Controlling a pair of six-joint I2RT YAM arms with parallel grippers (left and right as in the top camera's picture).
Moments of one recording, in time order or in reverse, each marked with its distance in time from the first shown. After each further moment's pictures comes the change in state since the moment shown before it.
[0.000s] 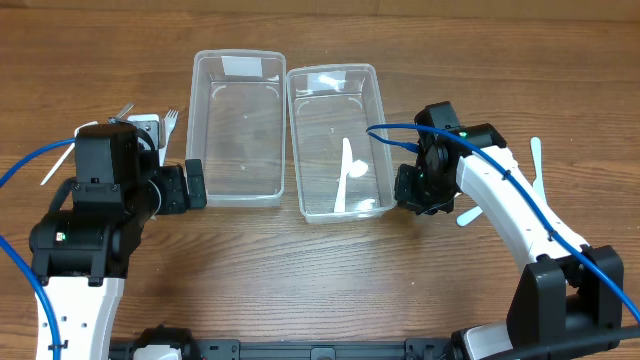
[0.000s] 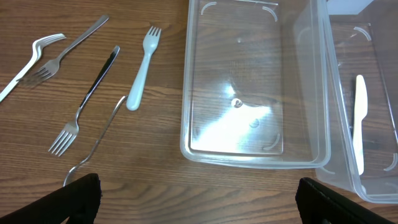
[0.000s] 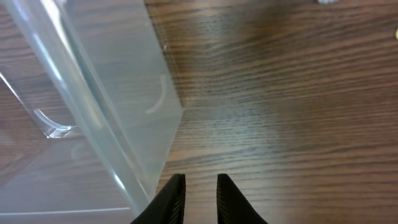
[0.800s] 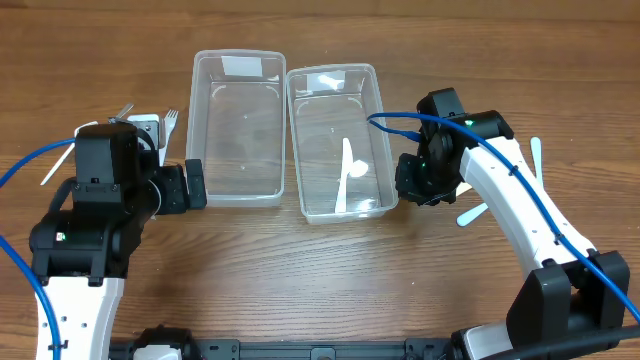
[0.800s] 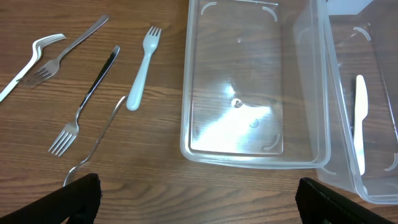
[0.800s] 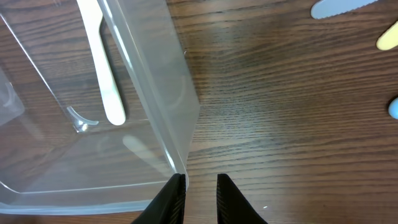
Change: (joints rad) left arm 0.000 0.000 0.000 0.000 0.000 0.000; right arm 0.001 0.002 0.109 -0.095 -0.004 0.004
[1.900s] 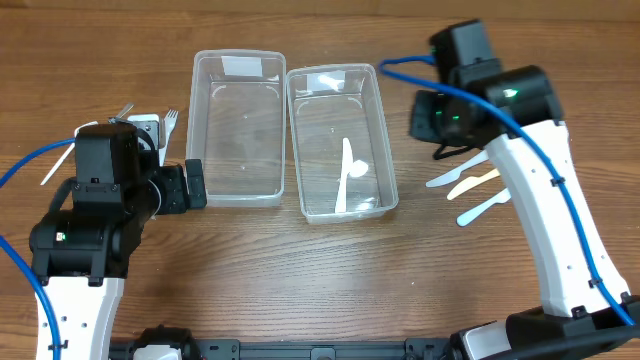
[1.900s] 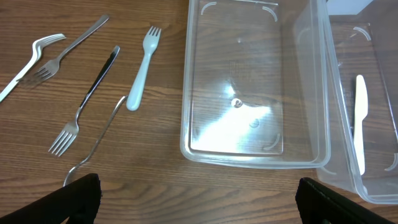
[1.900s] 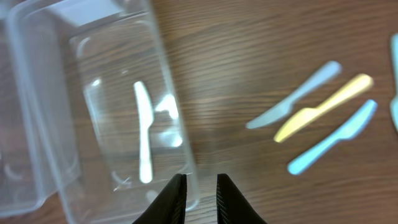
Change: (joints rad) left arm 0.000 0.000 0.000 0.000 0.000 0.000; right arm 0.047 -0.011 0.519 -0.196 0.287 0.036
